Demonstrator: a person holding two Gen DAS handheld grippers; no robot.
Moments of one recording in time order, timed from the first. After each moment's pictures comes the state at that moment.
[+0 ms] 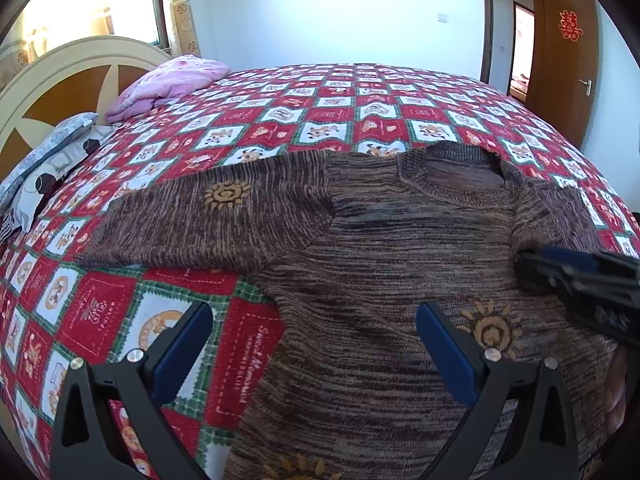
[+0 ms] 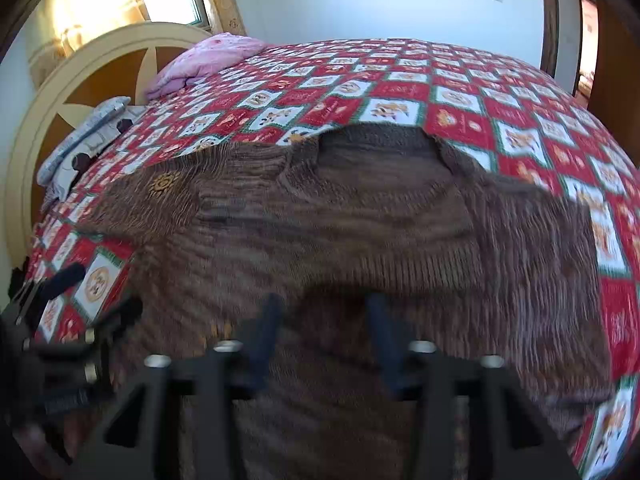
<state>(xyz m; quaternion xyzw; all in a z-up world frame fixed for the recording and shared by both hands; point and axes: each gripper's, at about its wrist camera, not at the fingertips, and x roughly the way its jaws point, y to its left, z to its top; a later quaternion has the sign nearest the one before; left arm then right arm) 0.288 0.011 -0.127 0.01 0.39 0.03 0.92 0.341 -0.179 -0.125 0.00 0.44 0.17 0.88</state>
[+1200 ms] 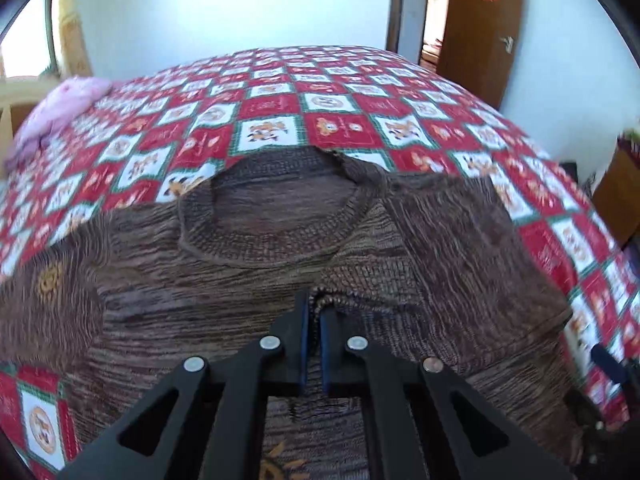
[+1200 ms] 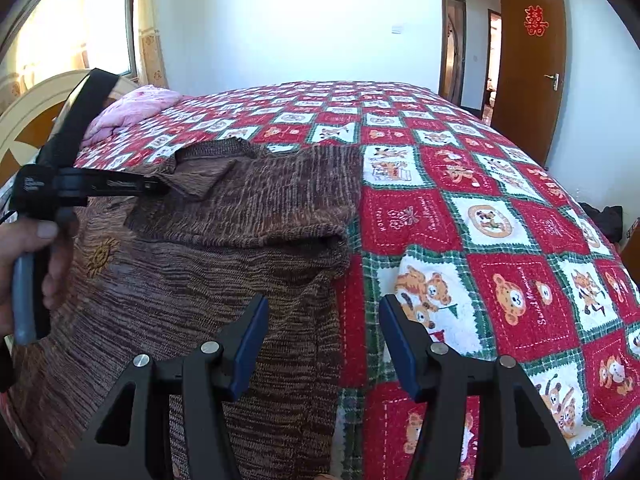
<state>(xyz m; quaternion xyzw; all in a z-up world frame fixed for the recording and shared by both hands) 0.352 -0.123 -0.122 0.02 0.43 -0.12 0.89 0.223 -0.331 -0.127 0.00 0.36 0.01 0.93</state>
